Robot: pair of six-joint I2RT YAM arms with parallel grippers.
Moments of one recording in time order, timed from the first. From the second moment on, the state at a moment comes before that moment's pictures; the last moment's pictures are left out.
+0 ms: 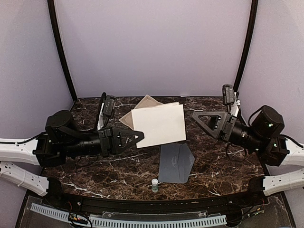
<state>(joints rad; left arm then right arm) -1.25 1.01 0.76 0.32 0.12 -0.77 1.14 0.80 0.67 0.34 -0.09 0.77</state>
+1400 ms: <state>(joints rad) -1.25 1.28 1.06 -0.38 0.59 -0.44 1.21 1.12 0.98 -0.37 -0.66 0.53</state>
